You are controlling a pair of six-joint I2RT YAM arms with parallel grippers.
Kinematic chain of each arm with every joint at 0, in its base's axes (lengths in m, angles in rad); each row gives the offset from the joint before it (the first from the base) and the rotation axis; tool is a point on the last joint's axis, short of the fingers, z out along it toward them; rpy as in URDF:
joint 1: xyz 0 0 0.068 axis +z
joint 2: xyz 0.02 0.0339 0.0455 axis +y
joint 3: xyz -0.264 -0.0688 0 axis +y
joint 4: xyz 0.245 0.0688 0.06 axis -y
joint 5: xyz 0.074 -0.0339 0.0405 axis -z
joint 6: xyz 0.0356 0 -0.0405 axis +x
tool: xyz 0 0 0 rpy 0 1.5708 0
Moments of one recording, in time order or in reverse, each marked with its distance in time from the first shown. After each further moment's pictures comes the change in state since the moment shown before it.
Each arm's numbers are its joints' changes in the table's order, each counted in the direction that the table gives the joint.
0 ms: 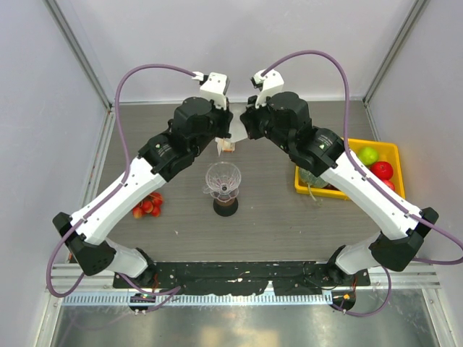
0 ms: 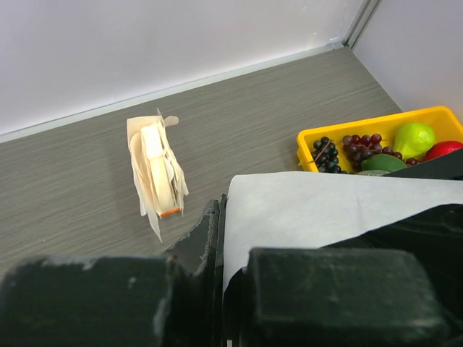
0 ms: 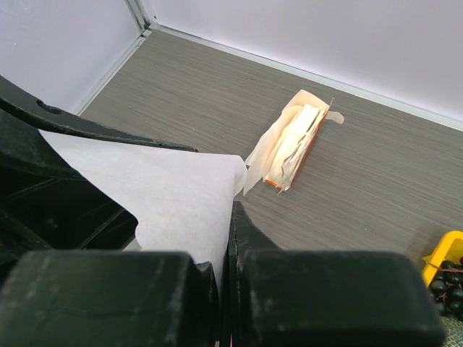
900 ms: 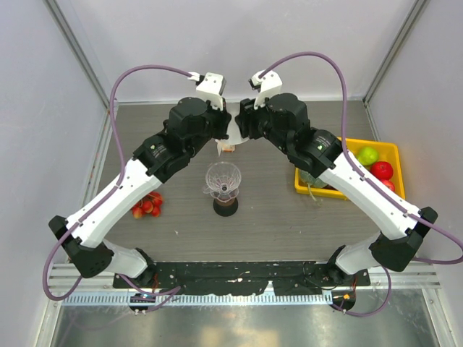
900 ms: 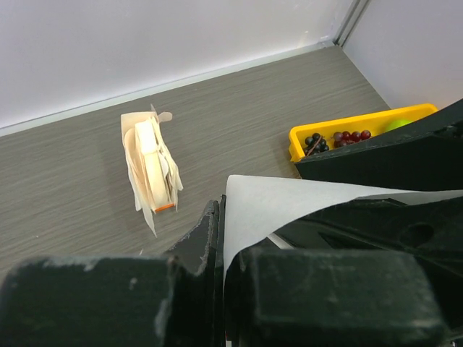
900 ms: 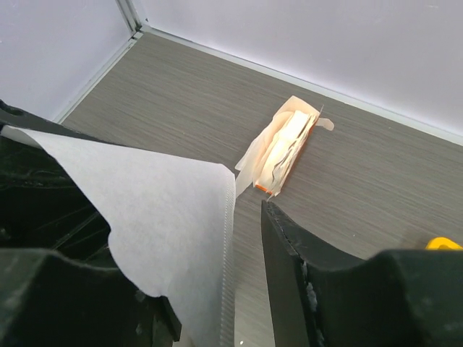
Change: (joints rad) left arm 0.001 -0.025 0.000 -0.027 0.026 -0.015; right arm 0.005 -0.001 0.023 0.030 0.031 -0.040
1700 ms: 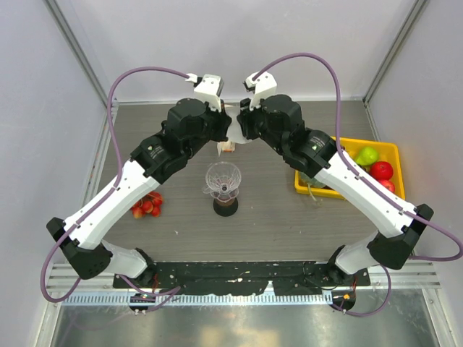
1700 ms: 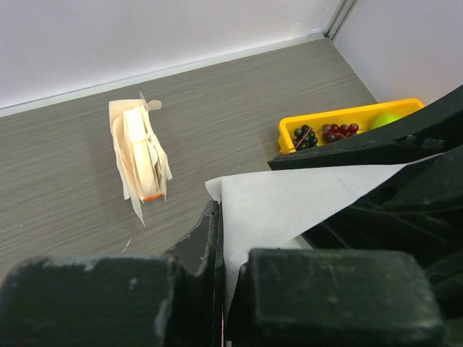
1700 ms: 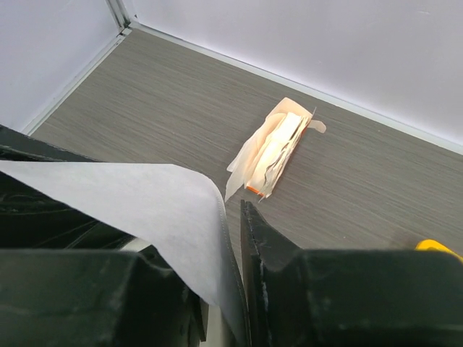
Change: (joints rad) left arm 0.000 -0.016 0.000 -0.038 0.025 -0.051; right arm 0.005 0.023 0.000 0.020 0.038 -0.039
